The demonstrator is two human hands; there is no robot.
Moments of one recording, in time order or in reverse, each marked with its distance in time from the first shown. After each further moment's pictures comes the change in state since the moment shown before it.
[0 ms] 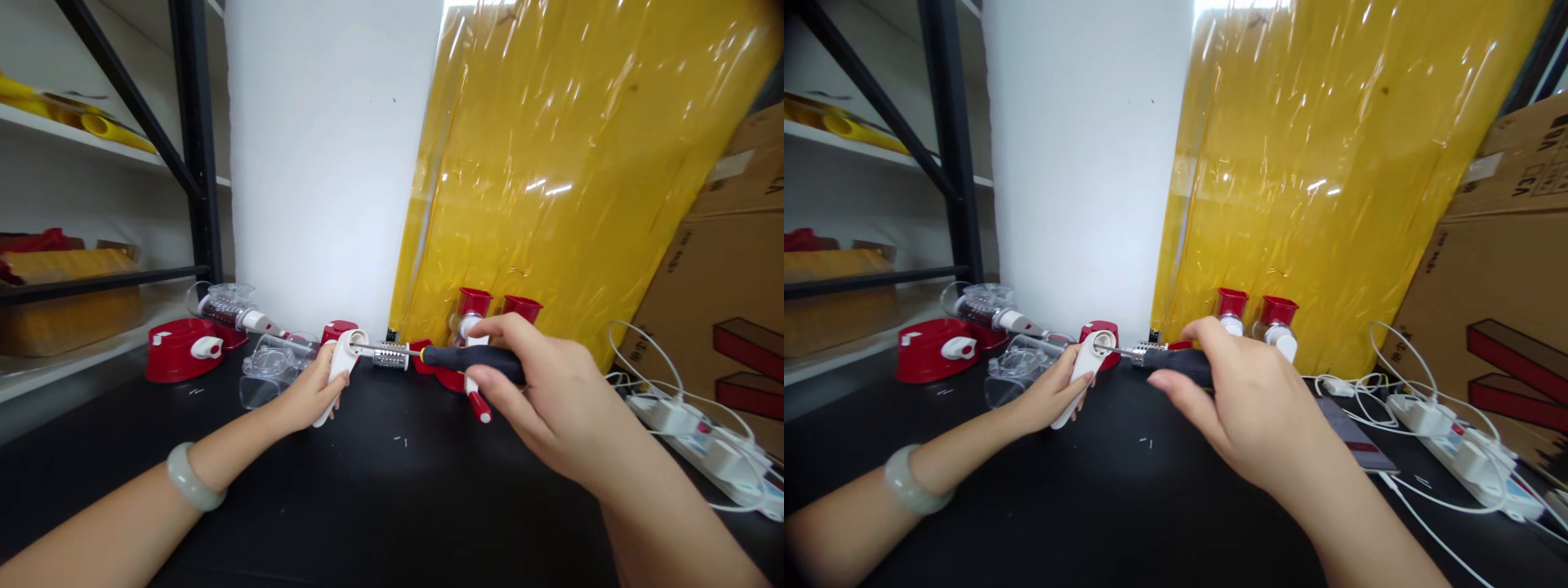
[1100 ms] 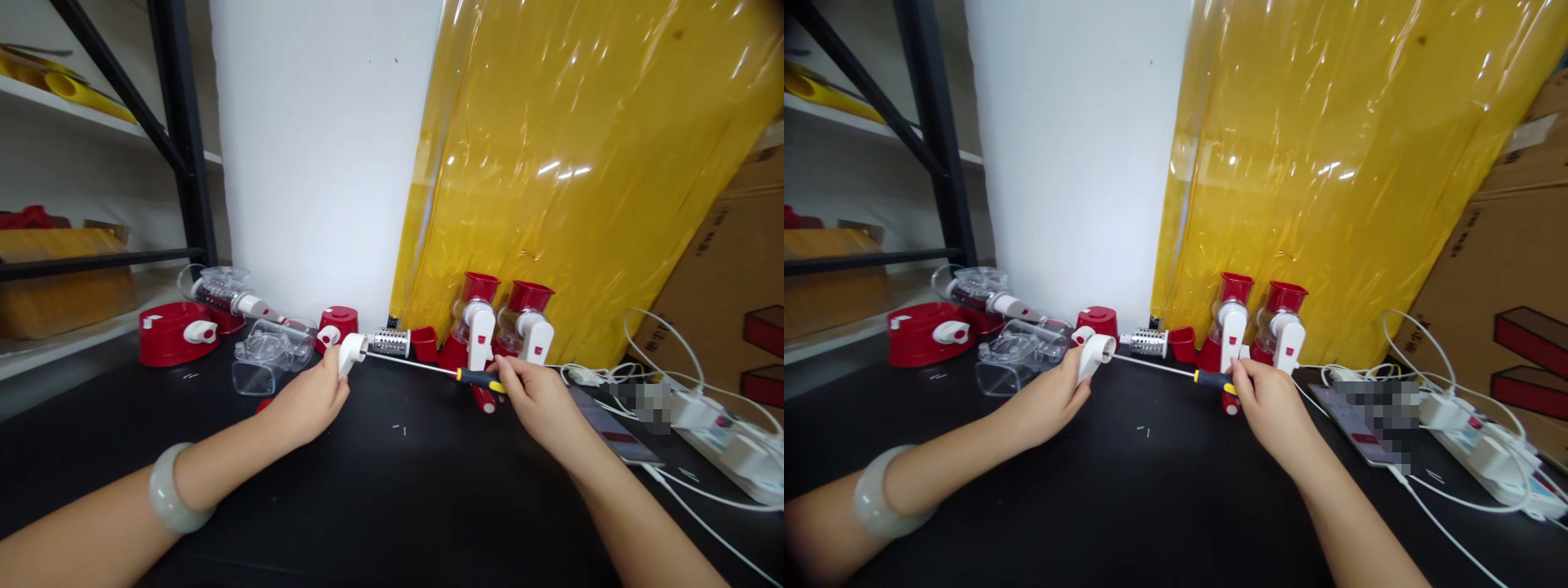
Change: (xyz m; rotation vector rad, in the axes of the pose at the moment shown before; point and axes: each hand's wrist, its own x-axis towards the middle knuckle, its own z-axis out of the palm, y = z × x) left_hand -0.015 0.015 0.022 0.679 0.007 -0.091; right_hand -0.068 0.090 0.072 0.131 -0.174 0.449
